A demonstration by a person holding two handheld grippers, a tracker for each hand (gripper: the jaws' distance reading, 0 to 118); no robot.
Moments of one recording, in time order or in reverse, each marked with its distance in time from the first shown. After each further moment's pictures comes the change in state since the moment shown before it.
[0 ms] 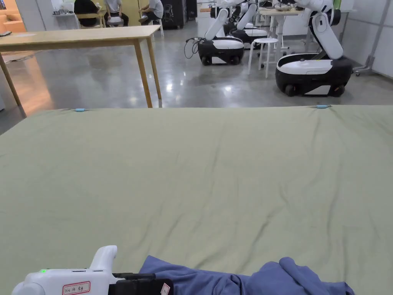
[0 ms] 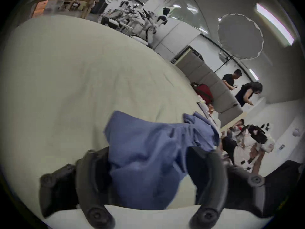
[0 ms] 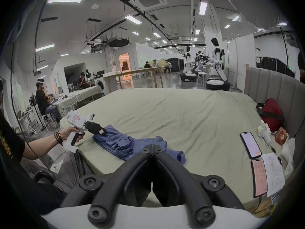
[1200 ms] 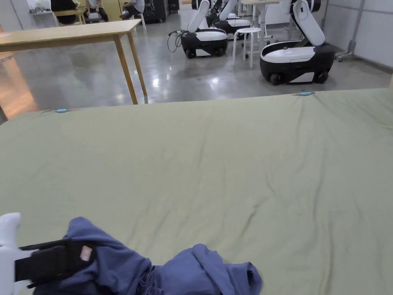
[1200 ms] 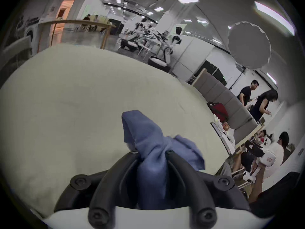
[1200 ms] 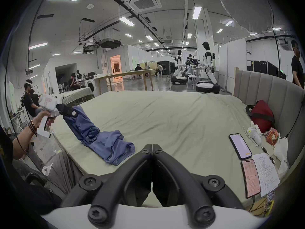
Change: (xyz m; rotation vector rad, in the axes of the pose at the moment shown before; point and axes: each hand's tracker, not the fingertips) left arm 0.082 0.044 0.118 0.191 0.305 -0.059; right arm 0.014 -0.008 0.000 0.027 -0.104 0.007
